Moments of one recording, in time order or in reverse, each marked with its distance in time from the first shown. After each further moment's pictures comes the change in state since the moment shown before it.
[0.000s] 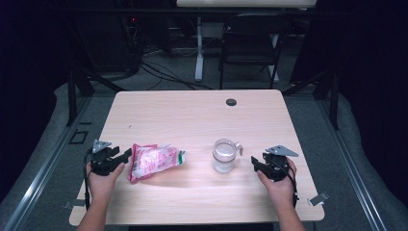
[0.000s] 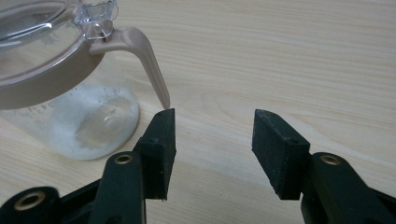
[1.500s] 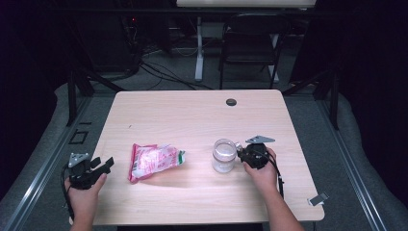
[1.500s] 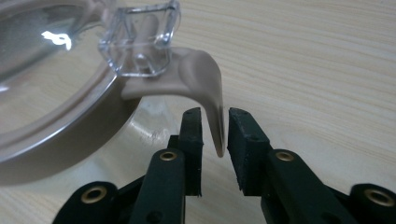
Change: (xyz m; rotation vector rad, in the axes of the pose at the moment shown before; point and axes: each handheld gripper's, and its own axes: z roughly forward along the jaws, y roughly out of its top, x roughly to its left) left arm 0.031 -0.028 -0.047 -0.031 0.090 -0.098; right arm 0.022 0.023 0.057 0.092 0.130 -0.079
